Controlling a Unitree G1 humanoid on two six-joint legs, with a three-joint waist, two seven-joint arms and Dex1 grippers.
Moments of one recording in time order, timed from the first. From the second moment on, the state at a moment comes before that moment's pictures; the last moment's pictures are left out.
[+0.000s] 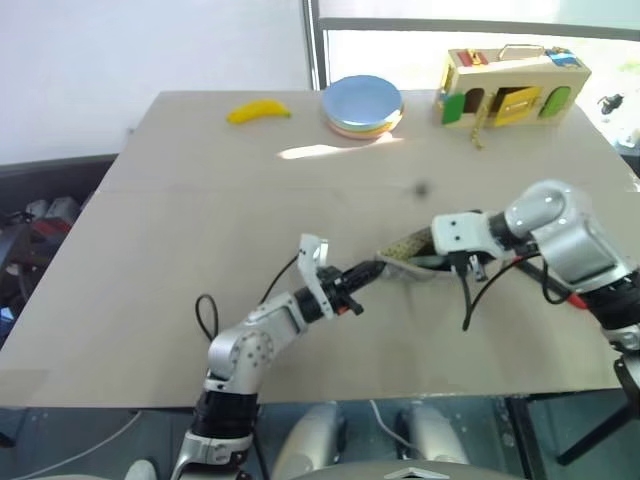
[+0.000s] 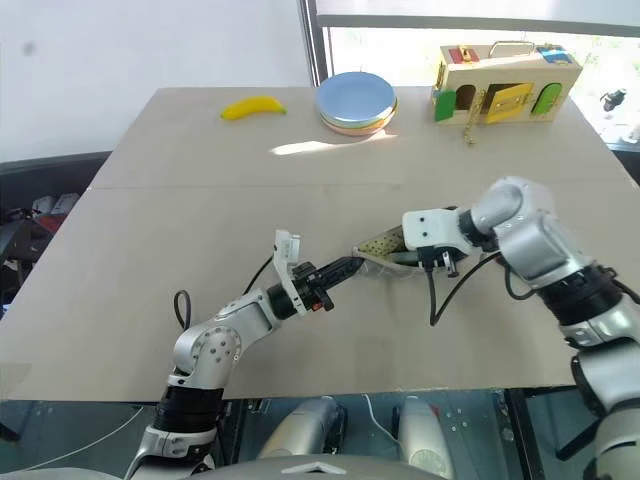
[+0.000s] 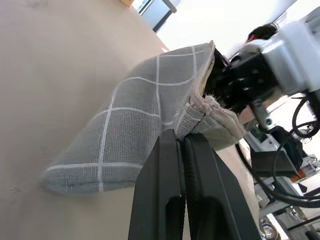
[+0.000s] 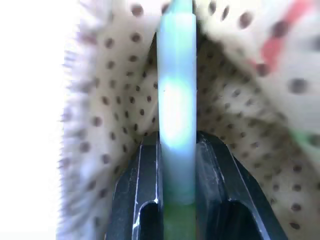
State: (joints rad) left arm -0.21 0.17 -0.03 -0.19 -0.75 0.71 -0.57; right arm -0.77 -0.83 0.40 -0.06 -0.14 0.43 1.41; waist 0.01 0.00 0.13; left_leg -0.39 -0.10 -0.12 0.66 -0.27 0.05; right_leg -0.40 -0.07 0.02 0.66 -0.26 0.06
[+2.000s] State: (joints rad) left arm -0.09 0.82 0.18 -0.22 0.07 -0.01 -0.41; right arm -0.37 -0.88 -0.12 0.13 0.28 0.49 1.11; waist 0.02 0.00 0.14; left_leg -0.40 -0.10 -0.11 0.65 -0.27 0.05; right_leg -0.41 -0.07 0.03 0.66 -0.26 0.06
